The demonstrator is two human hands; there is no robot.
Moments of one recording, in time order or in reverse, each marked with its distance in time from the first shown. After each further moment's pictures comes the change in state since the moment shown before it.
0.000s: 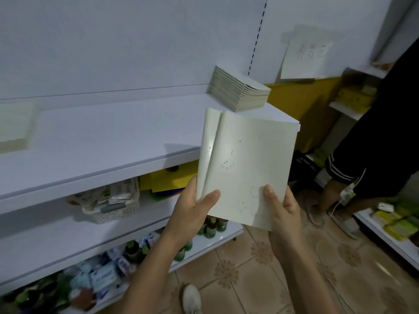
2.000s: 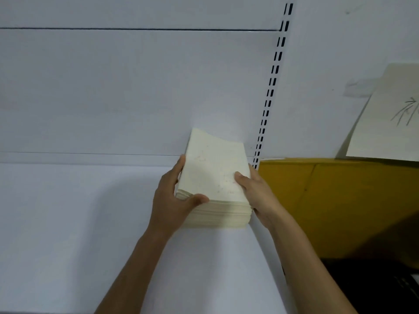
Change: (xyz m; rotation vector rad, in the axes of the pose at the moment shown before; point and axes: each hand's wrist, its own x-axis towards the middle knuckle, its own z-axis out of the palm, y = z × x) left_hand 0.463 -0.036 0.099 0.638 0.765 0.081; right_hand 0.591 0.016 0.010 -0.167 -0.821 0.311
